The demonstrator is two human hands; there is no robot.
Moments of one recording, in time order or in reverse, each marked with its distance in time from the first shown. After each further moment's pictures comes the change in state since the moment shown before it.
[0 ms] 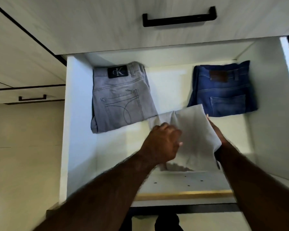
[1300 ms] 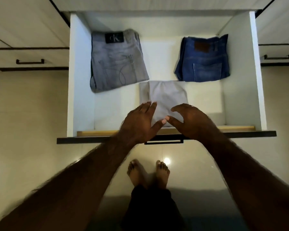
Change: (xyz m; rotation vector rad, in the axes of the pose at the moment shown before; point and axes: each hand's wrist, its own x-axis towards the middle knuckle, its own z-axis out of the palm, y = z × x) left_hand -0.110 0.079 -0.050 -0.012 -0.136 -0.321; right_hand -0.174 0.036 -0.010 -1.091 0.016 -0.716
